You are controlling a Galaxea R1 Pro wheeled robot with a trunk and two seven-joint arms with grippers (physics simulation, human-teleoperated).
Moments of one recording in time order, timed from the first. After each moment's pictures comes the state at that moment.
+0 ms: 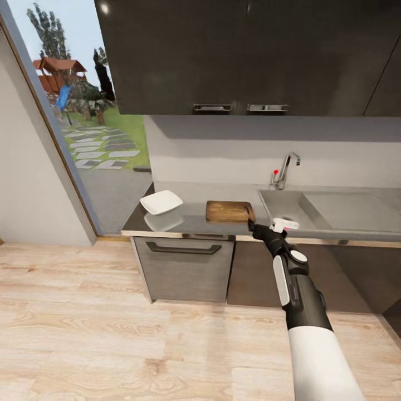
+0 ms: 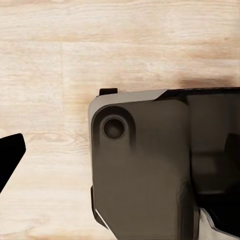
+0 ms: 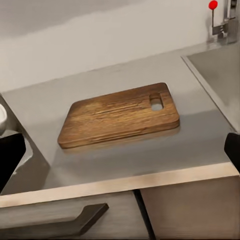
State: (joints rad) left arm 0.00 0.00 -0.03 -0.37 0.00 -0.10 0.00; right arm -0.70 0.16 -0.22 -1.24 0.00 0.32 0.09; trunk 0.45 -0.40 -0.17
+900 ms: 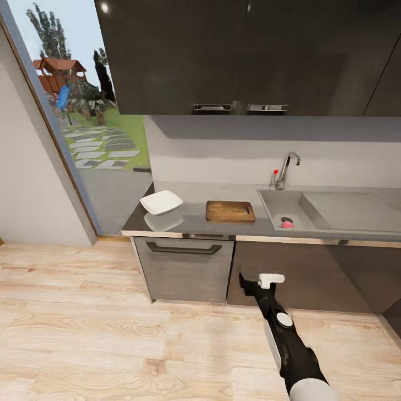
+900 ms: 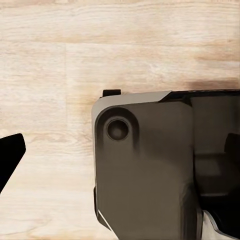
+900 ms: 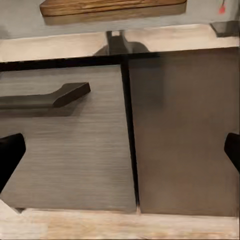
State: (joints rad) left arm 0.00 0.01 -0.03 -0.37 0.00 -0.10 0.00; right arm -0.49 0.15 -0.22 -0.89 0.15 -0.11 0.13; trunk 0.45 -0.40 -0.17
